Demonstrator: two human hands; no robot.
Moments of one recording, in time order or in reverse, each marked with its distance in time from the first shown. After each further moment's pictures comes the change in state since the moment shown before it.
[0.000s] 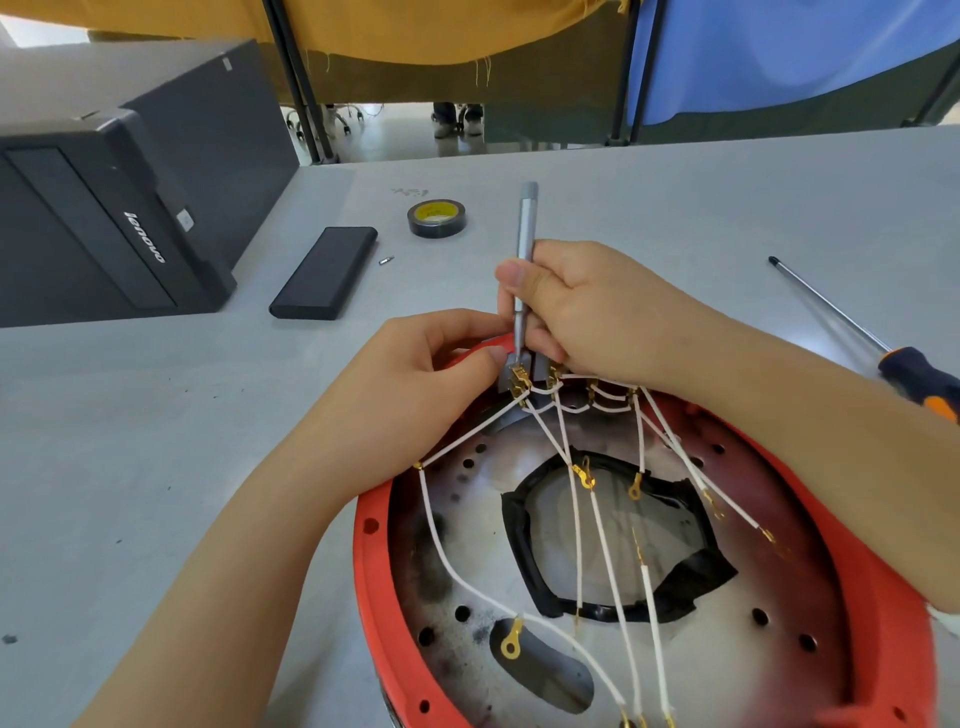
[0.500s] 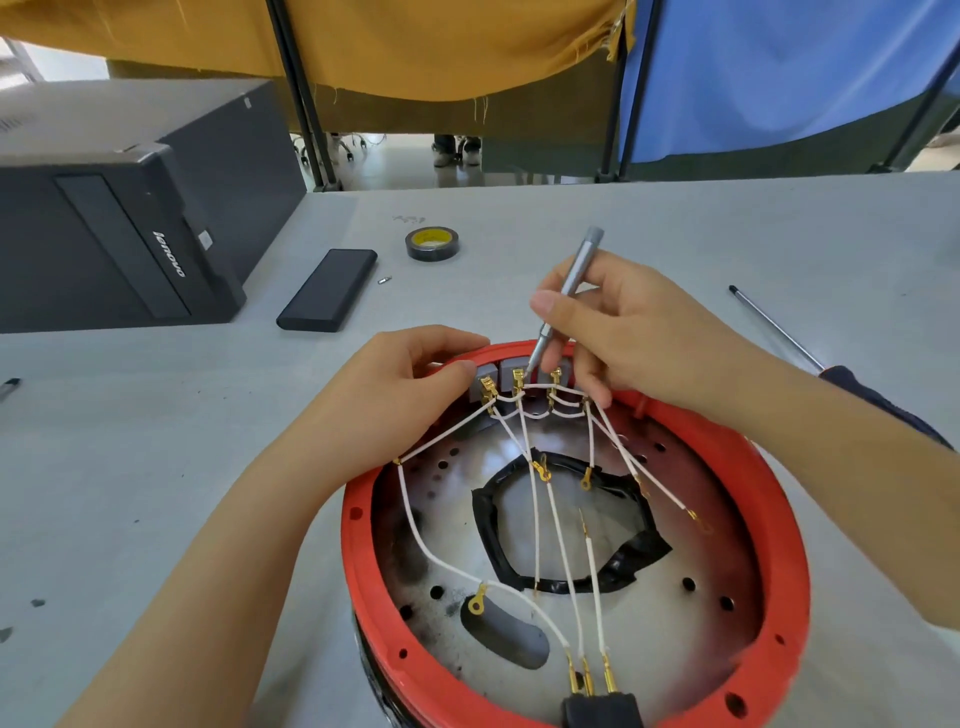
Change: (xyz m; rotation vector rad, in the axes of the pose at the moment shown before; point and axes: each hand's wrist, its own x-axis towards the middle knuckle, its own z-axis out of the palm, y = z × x) left_hand -0.008 0.003 -0.003 0.068 0.030 -0.063; right_hand -0.034 0.017 -0.024 0.258 0.023 -0.022
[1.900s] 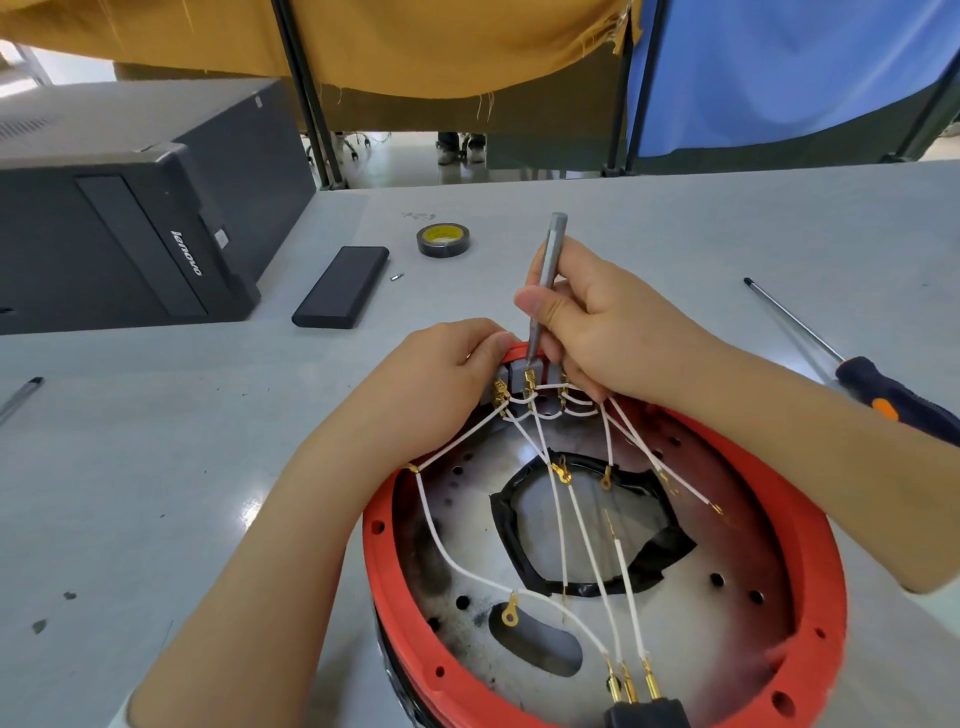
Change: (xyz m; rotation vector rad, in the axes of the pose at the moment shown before) left_hand 0.013 0.003 0.006 0.235 -0.016 0.086; right_hand 0.015 -0.002 0.022 -0.152 0.030 -0.124
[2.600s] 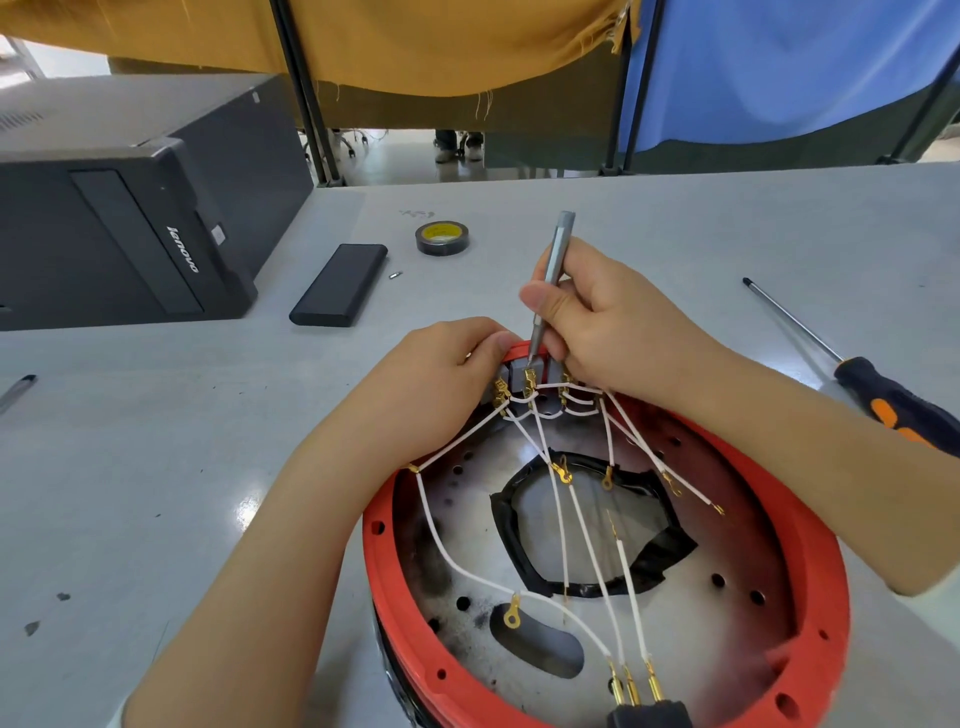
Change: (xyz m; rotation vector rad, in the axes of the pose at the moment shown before) left_hand -0.001 -0.002 0.001 -0.018 0.004 0.017; right_hand 0.001 0.004 0.002 -0.016 0.064 0.005
